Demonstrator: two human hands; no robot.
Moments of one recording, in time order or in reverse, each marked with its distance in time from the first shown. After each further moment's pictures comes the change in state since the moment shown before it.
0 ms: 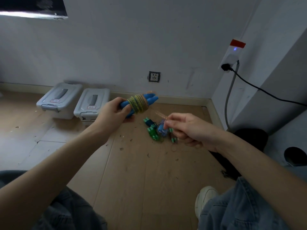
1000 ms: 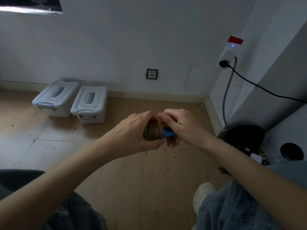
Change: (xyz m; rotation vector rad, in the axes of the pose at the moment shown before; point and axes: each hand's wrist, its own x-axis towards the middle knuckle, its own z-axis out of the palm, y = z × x) left_hand -0.037 0.009 0.023 0.684 -0.365 0.526; right_hand 0.010 0.010 0.019 -0.222 0.225 -0.379
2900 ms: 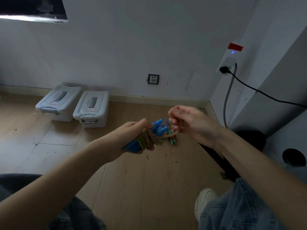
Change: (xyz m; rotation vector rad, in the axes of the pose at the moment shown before) left_hand 0.001 -0.015 -0.001 -1.037 -0.235 -0.623; right_hand 0.009 0.006 -0.026 0.605 -0.046 0.278
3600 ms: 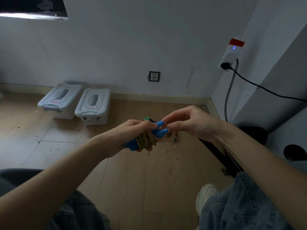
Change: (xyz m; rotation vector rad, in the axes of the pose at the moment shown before) left_hand -0.003 -0.001 -0.002 0.161 -0.067 0.028; right_hand -0.001 0.003 -0.009 -0.227 -0.183 -0.015
